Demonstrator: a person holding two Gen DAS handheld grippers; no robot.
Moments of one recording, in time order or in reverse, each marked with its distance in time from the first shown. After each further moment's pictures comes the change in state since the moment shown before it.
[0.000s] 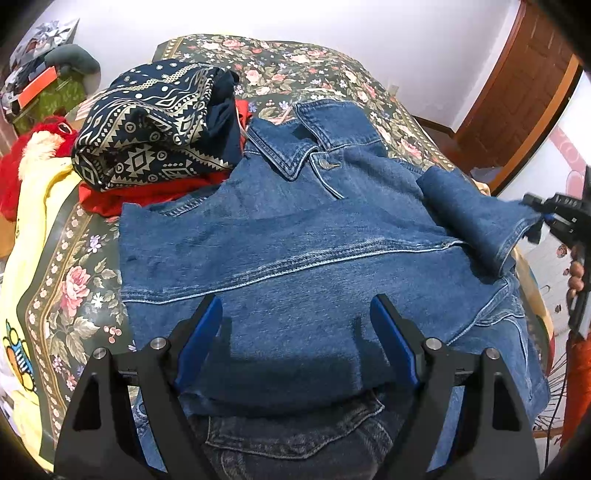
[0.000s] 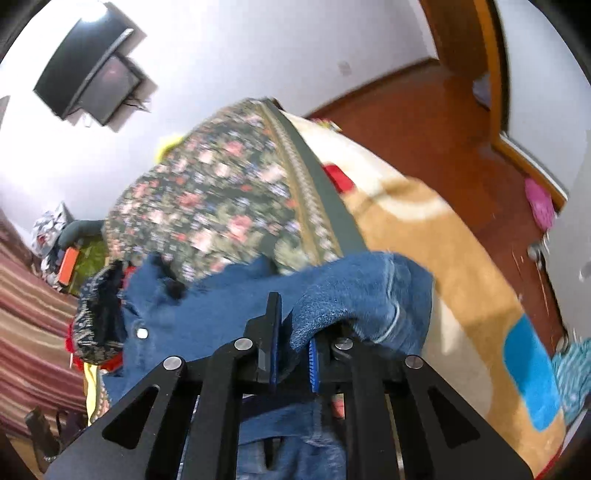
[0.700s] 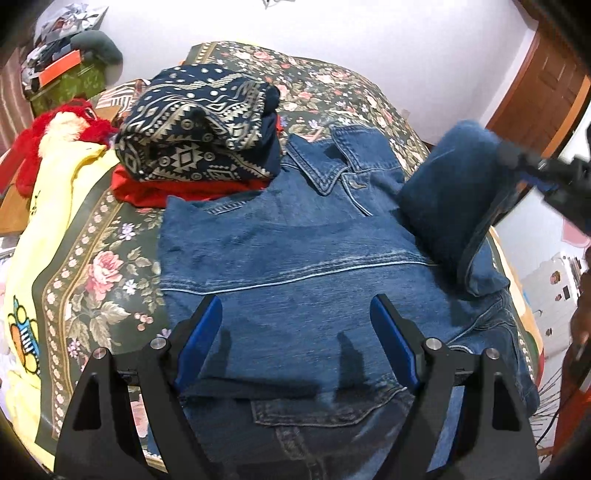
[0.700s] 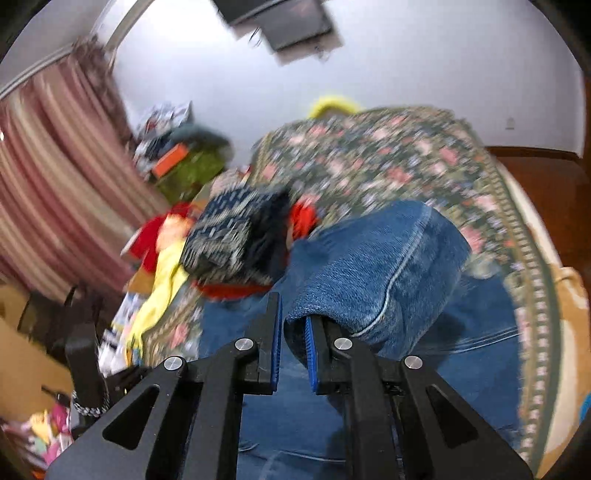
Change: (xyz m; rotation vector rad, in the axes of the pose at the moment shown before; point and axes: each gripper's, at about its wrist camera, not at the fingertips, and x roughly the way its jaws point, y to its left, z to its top) left arm -0.031 0.040 -0.011 -0.093 -0.062 -0.007; right arm 0.033 0.215 -0.083 -0.477 0.152 0.299
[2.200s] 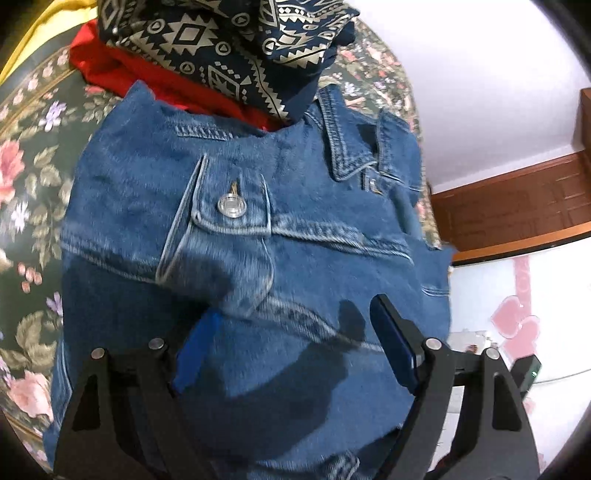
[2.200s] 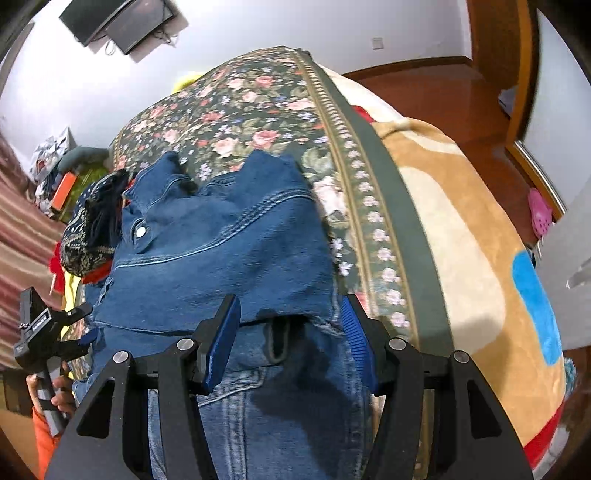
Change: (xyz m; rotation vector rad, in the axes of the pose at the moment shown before) left arm 0.094 0.044 0.027 -0.438 0.235 -0.288; right arm -0.076 -0.171 -0.093 0.386 0.060 -0.333
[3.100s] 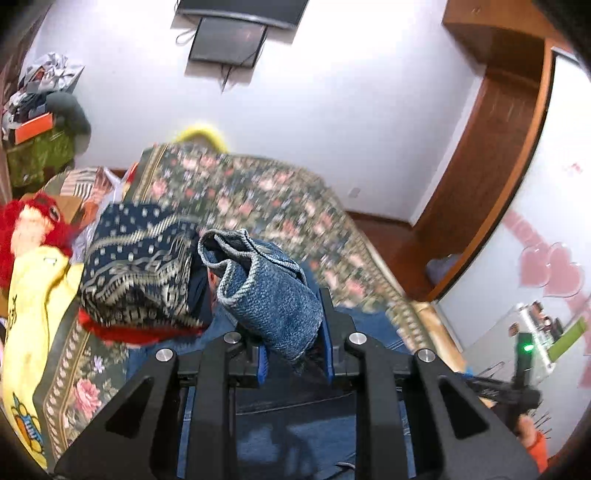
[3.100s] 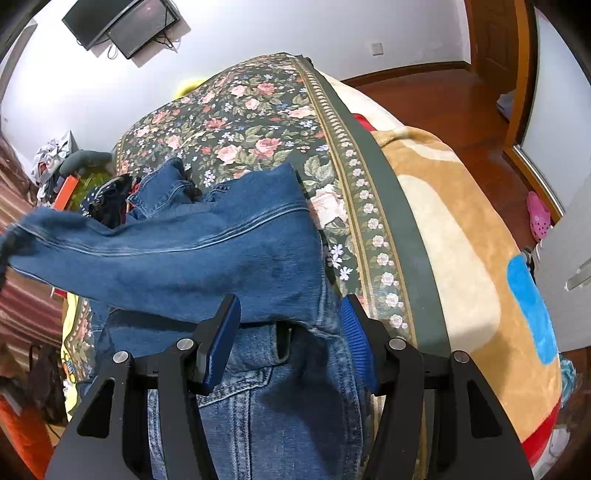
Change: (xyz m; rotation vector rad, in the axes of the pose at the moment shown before) left arm -0.140 -0.154 -0.012 0.559 -0.498 0.037; right arm -0.009 0.006 -0.001 -0.020 -0.024 0.020
